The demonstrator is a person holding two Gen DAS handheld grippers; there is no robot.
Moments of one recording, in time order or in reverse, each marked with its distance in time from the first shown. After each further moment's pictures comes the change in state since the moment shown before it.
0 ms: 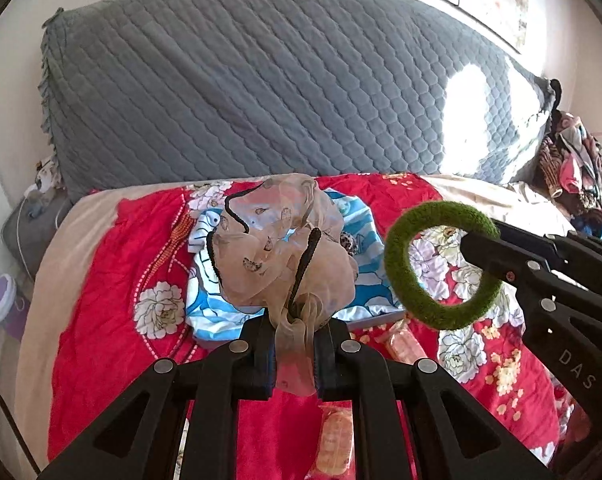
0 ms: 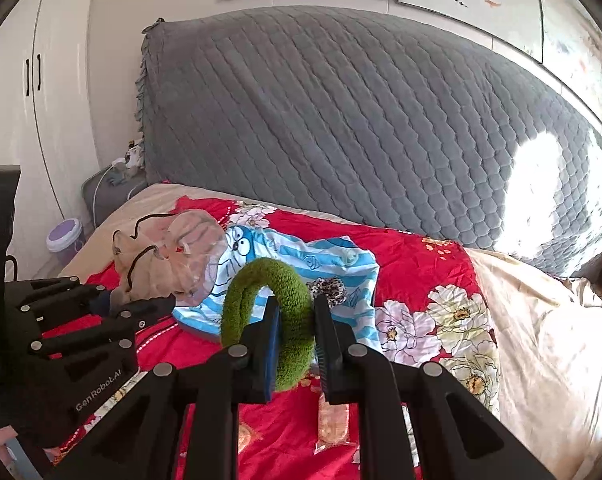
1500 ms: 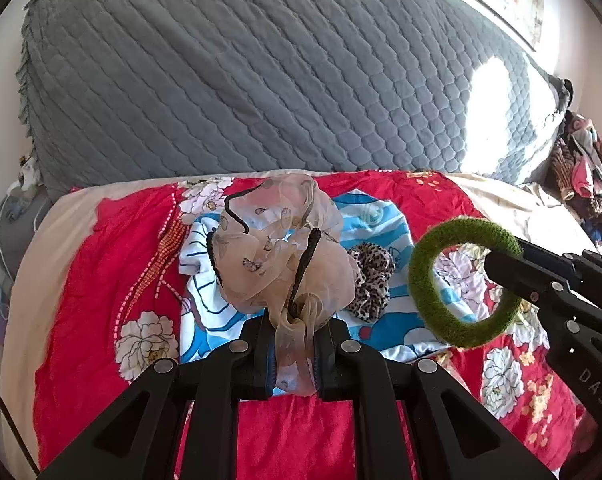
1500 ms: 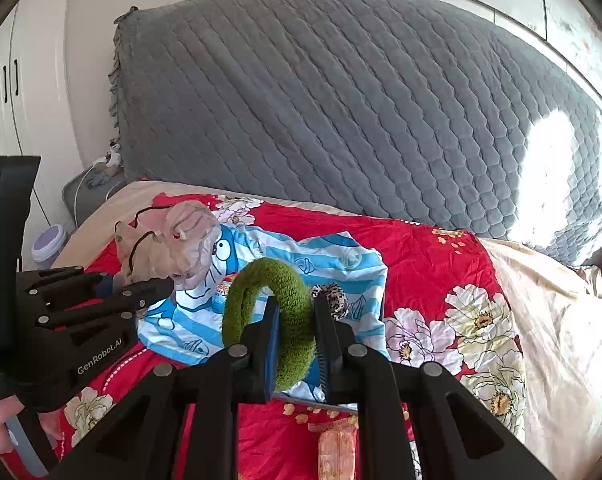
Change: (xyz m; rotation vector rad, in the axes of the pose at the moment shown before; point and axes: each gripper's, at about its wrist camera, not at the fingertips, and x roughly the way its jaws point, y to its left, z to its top) left arm 0.102 0.033 0.033 -0.004 0.036 -0.006; right arm 0.087 -0.013 0.013 0.042 0.040 -0.008
